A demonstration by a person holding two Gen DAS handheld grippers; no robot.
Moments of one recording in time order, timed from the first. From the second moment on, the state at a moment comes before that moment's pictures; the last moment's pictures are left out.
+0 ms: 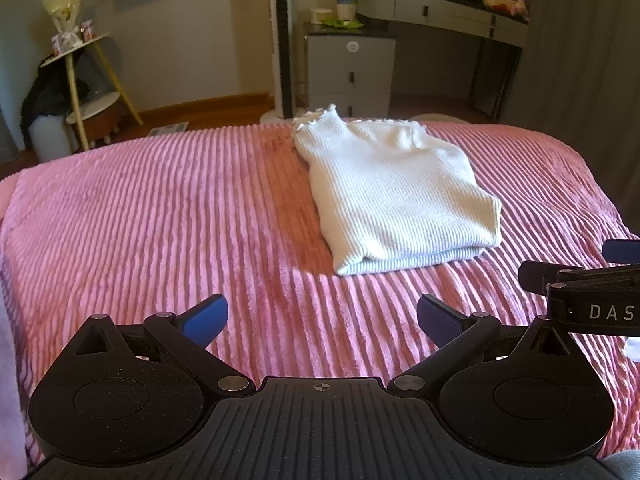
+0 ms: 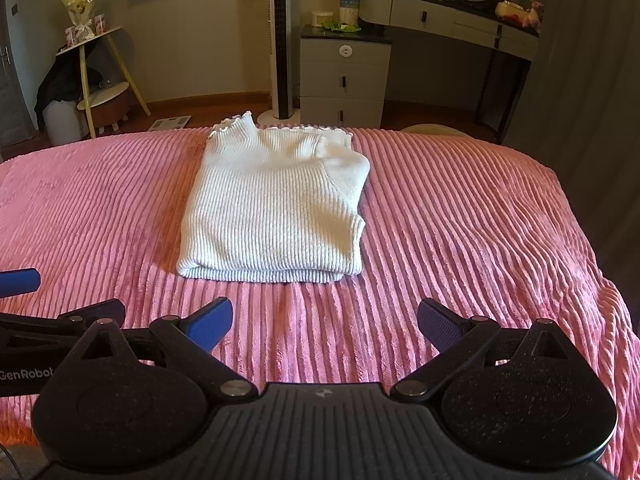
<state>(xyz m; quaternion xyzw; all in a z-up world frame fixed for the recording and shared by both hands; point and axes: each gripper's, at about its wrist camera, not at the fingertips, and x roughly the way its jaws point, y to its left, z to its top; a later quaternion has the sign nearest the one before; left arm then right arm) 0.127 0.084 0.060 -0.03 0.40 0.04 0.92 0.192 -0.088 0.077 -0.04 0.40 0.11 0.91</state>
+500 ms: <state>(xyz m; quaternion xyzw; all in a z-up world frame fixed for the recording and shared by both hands) 0.126 0.084 0.063 -0.02 0.39 0.04 0.92 0.191 -0.086 0.079 -0.04 0.39 0.11 0.91</state>
